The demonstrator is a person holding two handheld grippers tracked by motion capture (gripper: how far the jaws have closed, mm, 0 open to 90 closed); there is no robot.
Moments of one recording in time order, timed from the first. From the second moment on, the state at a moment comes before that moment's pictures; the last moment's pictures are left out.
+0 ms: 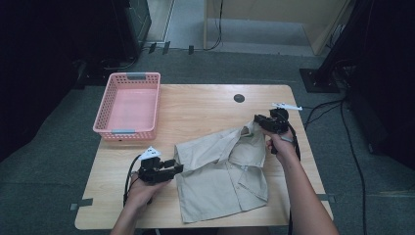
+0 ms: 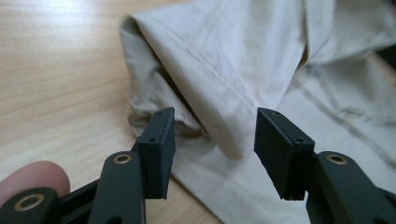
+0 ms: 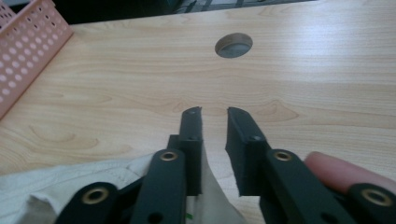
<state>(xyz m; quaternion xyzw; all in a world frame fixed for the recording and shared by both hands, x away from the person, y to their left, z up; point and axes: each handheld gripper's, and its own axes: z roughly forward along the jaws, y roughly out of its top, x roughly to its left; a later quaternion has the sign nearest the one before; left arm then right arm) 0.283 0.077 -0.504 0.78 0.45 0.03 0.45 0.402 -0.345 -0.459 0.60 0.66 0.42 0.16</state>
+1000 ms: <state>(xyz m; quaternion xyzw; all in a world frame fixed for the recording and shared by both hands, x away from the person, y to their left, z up) 0.357 0.061 -0.451 0.63 0.55 0.09 0.55 0.392 -0.370 -0.448 0.56 0.69 0.45 0.14</state>
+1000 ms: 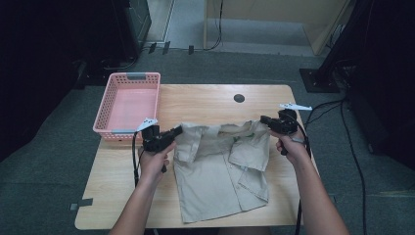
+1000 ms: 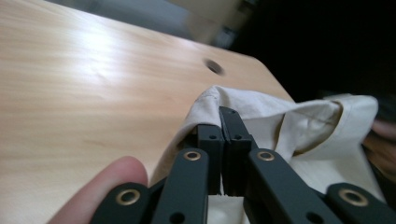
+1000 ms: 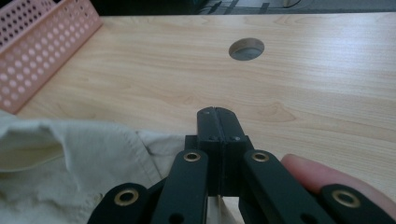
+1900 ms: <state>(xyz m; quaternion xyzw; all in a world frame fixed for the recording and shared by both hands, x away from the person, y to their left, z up) 0.350 0.019 -0.490 0.71 0.51 0.16 0.45 0.370 -0.364 -0.429 0.54 0.66 0.48 0.18</state>
